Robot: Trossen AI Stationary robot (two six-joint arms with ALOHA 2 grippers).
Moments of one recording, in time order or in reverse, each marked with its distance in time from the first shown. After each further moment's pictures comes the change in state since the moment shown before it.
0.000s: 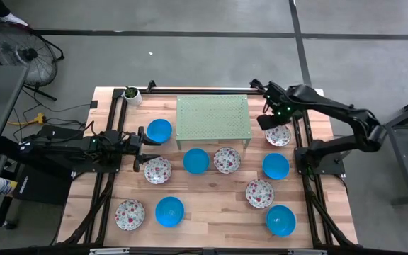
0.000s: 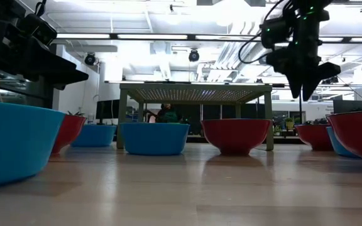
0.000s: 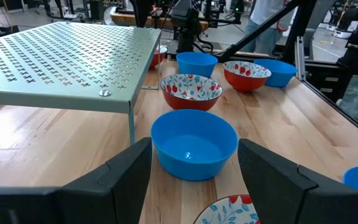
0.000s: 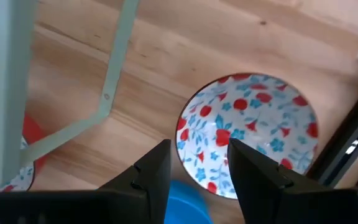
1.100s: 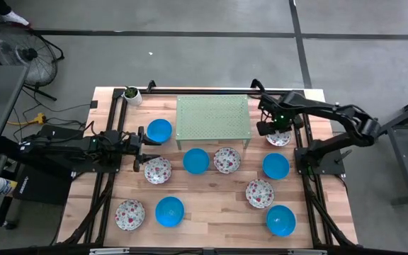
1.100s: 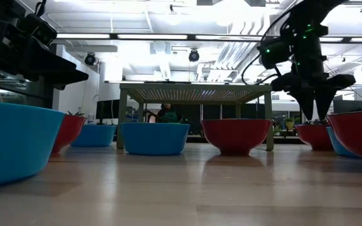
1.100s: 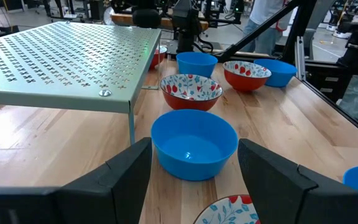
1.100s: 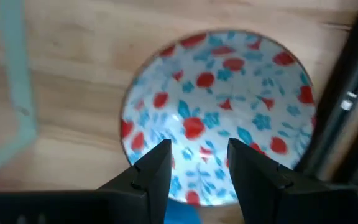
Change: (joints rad) left arm 0.000 0.000 0.000 0.000 0.000 0.000; right arm 0.021 0.061 -0.137 0.038 0.102 0.195
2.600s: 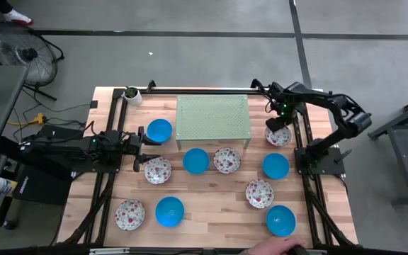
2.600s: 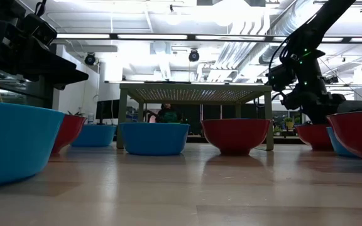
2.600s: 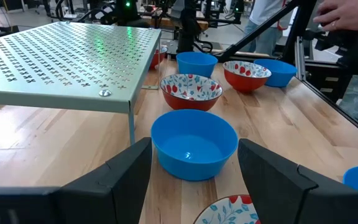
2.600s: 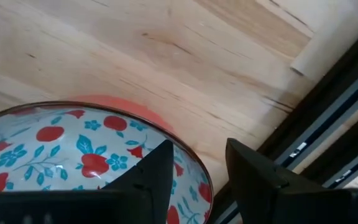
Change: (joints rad) left arm 0.000 0.000 0.000 0.000 0.000 0.000; right arm -0.324 0.170 -0.010 0.045 0.048 -0.667
